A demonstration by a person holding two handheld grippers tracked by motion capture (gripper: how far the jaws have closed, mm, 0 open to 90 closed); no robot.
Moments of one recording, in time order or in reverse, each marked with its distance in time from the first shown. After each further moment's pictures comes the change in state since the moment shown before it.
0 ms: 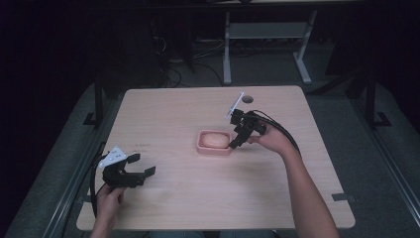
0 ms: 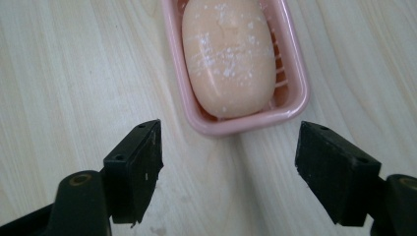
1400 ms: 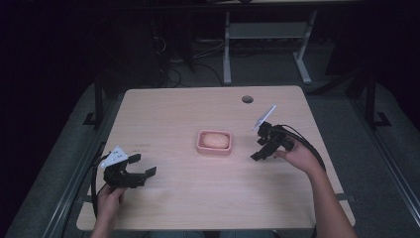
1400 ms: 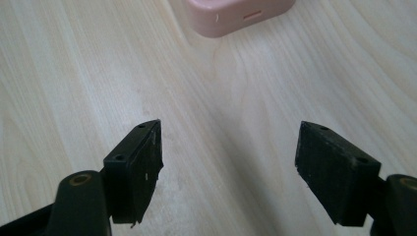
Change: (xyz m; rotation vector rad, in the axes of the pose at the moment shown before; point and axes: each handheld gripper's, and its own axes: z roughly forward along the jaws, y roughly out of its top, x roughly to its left) left arm -0.001 0.000 0.002 0.009 0.001 0.012; right arm 0.009 -0.085 -0.016 -0.043 -0.012 0.119
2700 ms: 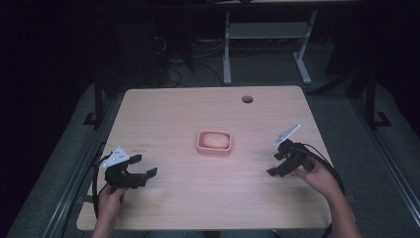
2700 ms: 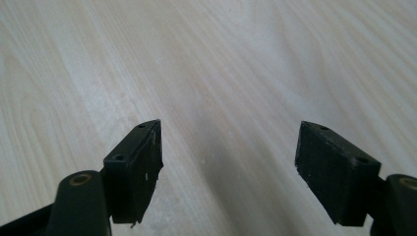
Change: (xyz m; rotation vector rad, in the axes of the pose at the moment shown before) left arm -0.002 -0.001 0.002 0.018 -0.001 0.006; right arm 0.022 -0.073 -0.009 -0.055 -0.024 0.099
